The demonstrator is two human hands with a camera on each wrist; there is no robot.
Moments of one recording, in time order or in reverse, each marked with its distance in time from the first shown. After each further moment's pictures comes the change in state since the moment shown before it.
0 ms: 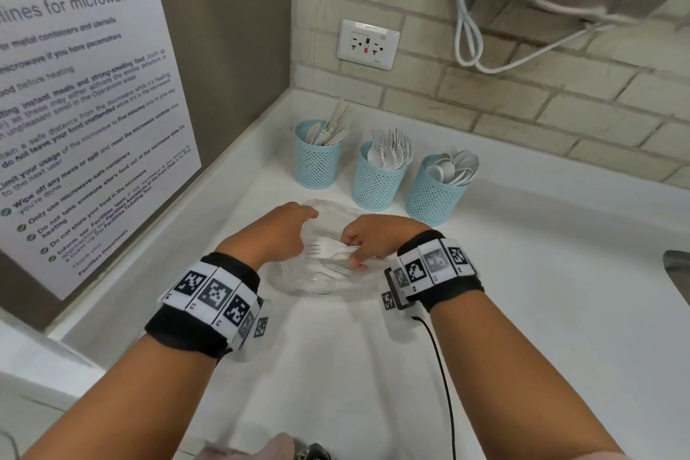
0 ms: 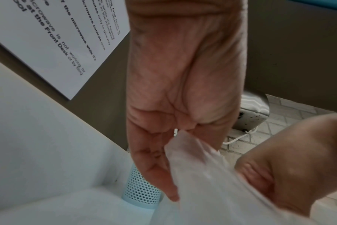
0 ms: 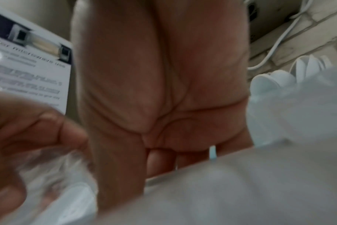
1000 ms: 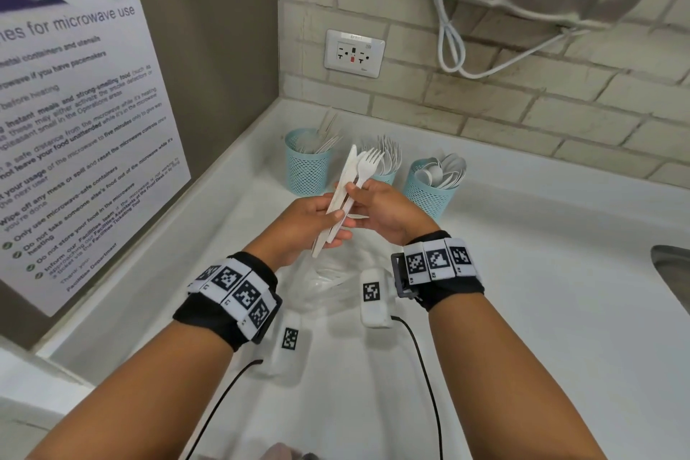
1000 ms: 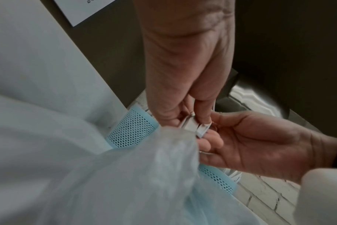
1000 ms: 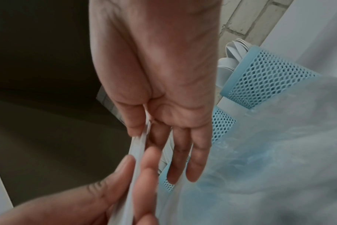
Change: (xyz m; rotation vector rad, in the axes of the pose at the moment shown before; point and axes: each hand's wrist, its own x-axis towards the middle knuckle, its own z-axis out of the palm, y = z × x) left_hand 0.016 0.032 0.011 -1.128 -0.001 0.099; right_hand -0.011 0.002 -0.017 1.329 0.358 -0.182
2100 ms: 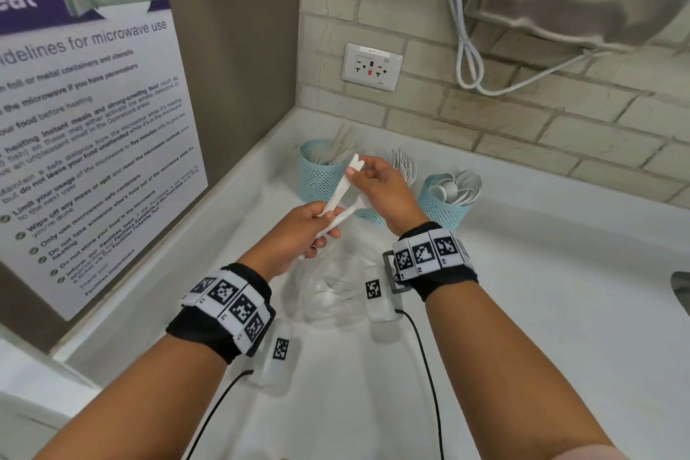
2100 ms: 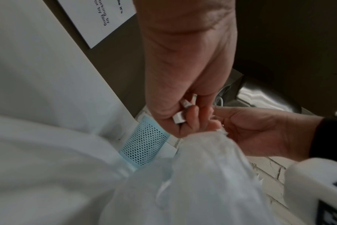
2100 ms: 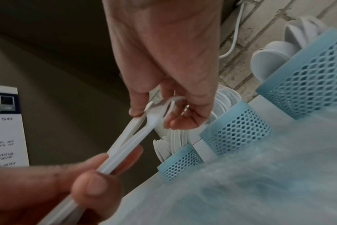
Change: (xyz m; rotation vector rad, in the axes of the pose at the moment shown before) left_hand -0.001 0.003 -0.019 0.118 0.141 -0.031; right_hand 0.040 -0.011 0.008 -0.239 0.301 -0.291
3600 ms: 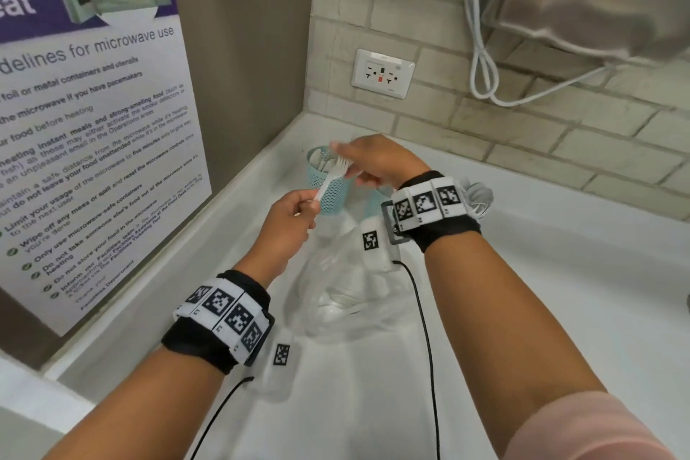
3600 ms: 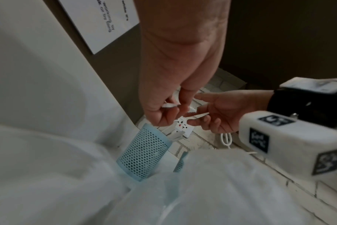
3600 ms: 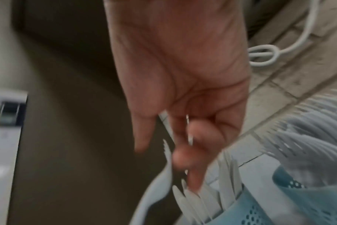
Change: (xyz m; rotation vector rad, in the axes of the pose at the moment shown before) left_hand 0.017 -0.003 -0.013 -0.111 0.294 0.169; right_hand 0.048 -0.063 0.006 -0.573 -0.270 0.096
